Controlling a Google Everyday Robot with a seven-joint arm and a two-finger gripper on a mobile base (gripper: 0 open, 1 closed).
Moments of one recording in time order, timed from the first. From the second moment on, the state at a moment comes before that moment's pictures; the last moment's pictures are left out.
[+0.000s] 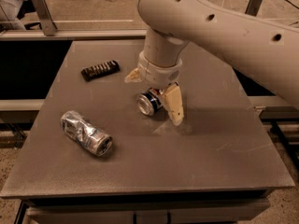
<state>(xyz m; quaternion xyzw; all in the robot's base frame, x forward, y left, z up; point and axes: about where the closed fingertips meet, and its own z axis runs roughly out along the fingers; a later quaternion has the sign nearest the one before) 0.526 -0.010 0.845 -0.92 0.38 -0.01 0.09</state>
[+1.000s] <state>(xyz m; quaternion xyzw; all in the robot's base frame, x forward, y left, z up) 0.516 -0.007 0.830 -0.92 0.38 -0.02 0.08</state>
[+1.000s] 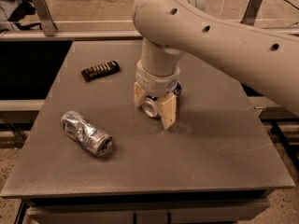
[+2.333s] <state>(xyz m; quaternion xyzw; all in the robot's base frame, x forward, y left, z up) 0.504 -0.031 0.879 -0.90 0.40 -0.07 0.15</state>
